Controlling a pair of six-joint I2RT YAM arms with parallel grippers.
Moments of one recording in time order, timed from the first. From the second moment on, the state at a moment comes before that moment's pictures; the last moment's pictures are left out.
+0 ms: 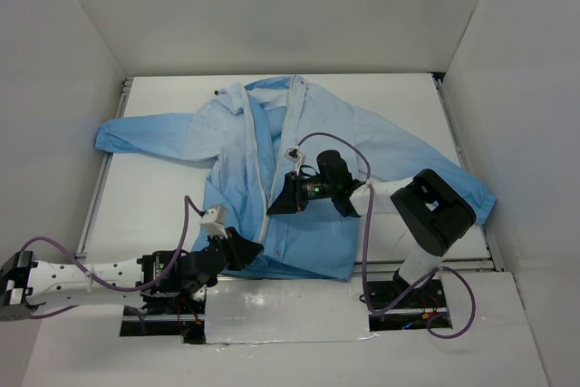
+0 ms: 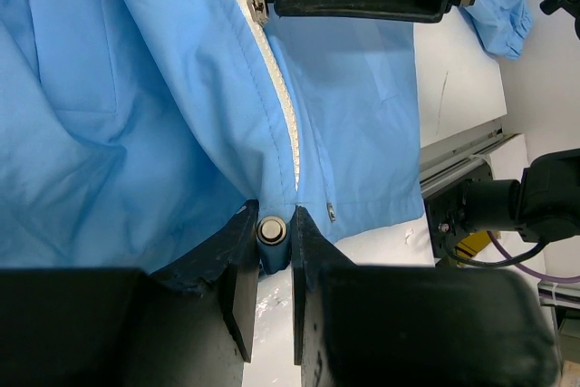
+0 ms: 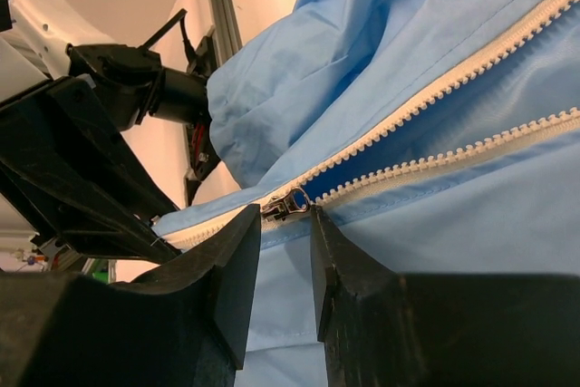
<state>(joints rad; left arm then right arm) -1.38 0.61 0.25 -0.15 -0.64 -1.15 0.64 1.68 0.66 0.63 -0.85 0.62</state>
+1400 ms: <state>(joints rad) -1.38 0.65 0.25 -0.12 -0.63 -1.13 0.64 1.71 0.68 0.67 -0.88 0.62</state>
